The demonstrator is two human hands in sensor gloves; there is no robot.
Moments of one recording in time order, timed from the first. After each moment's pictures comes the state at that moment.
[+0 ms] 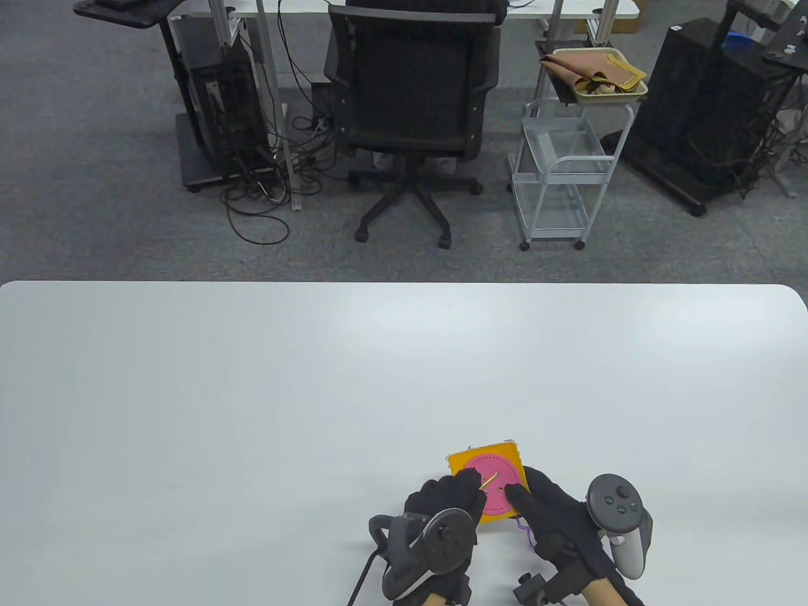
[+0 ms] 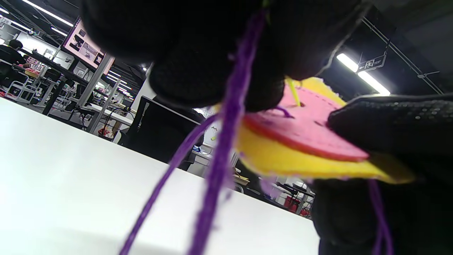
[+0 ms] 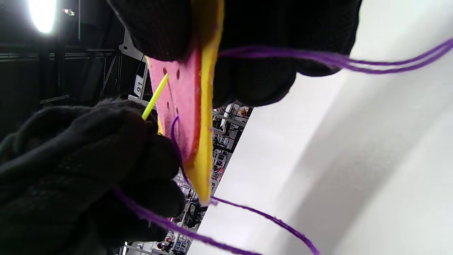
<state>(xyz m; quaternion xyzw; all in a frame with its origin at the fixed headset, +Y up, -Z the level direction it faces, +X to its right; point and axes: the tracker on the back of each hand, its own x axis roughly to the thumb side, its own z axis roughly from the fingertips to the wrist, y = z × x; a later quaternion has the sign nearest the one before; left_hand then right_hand) 0.002 -0.698 -0.255 0.16 -0.12 0.22 0.95 0.209 -0.747 -0.286 0.06 0.06 0.83 0.56</state>
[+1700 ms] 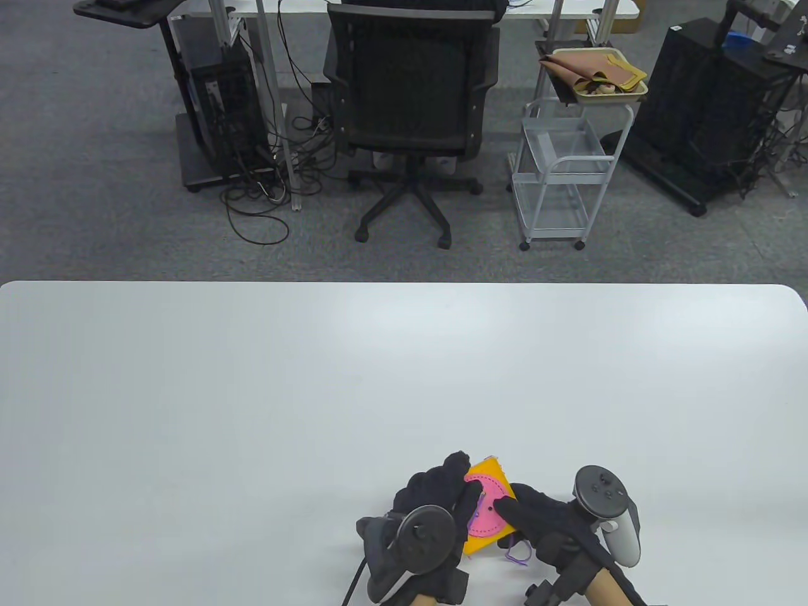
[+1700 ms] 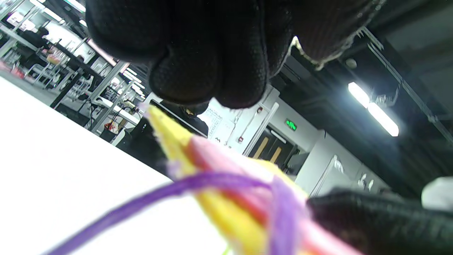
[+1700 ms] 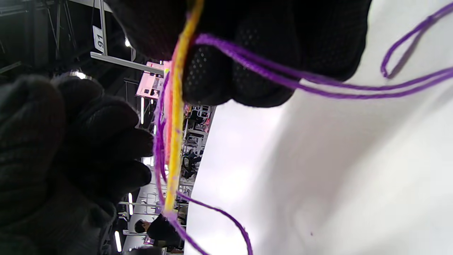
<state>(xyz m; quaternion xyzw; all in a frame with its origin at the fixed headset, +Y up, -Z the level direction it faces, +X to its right) -0.027 -0.679 -0.250 0.18 -0.09 0.33 0.92 0.206 -0.761 -0.293 0.08 0.20 0.77 0.59</state>
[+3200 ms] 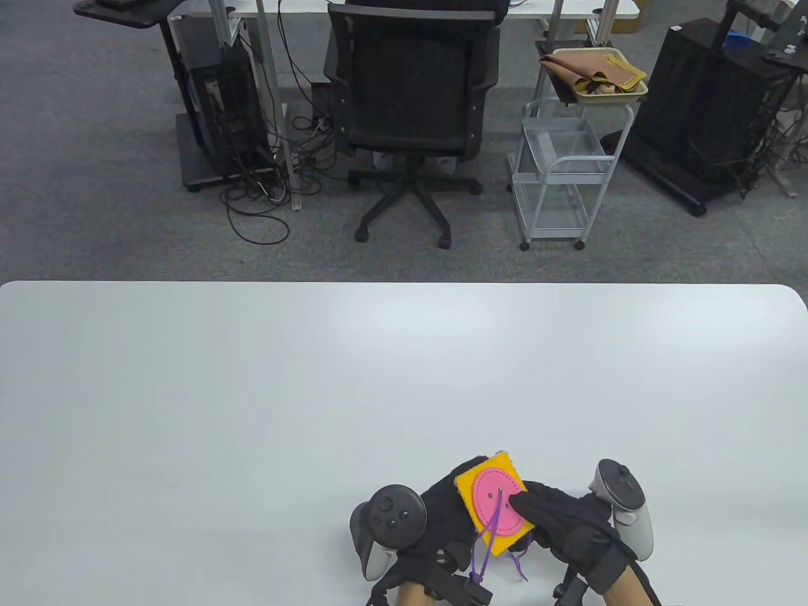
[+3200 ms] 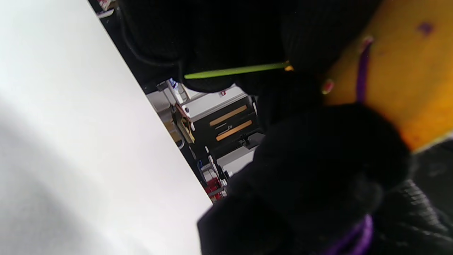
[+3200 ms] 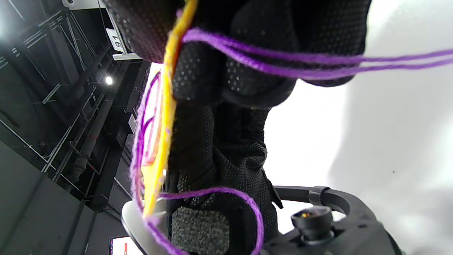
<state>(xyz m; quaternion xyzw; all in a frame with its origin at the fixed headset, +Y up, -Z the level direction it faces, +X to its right) -0.013 -0.724 -0.272 0.06 -0.17 0.53 0.83 0.213 -0.743 -0.291 0.14 0.26 0.66 0.69</state>
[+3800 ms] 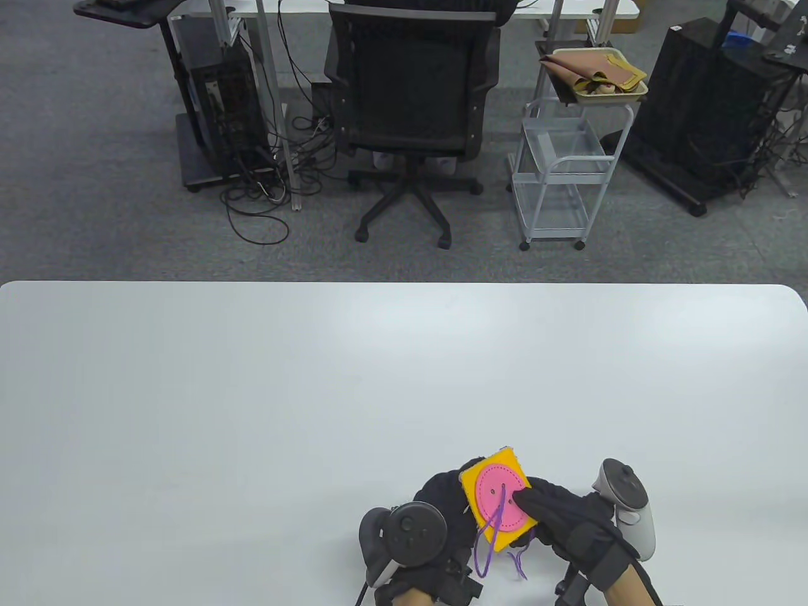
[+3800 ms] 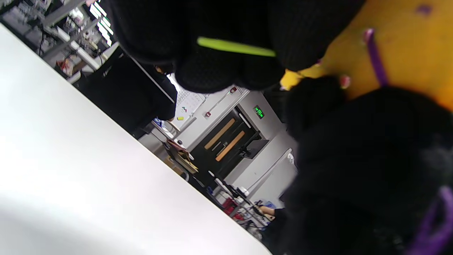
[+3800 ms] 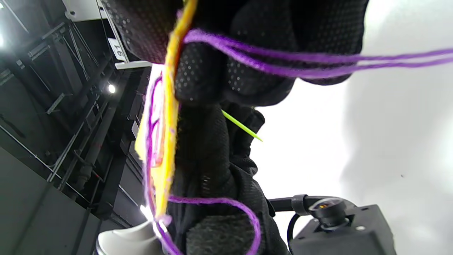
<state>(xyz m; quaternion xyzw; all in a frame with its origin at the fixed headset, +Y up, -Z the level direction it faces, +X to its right) -0.012 -0.711 -0.265 0.14 -0.18 0.38 0.90 0.218 -0.743 -0.293 0.13 0.25 0.65 0.70</state>
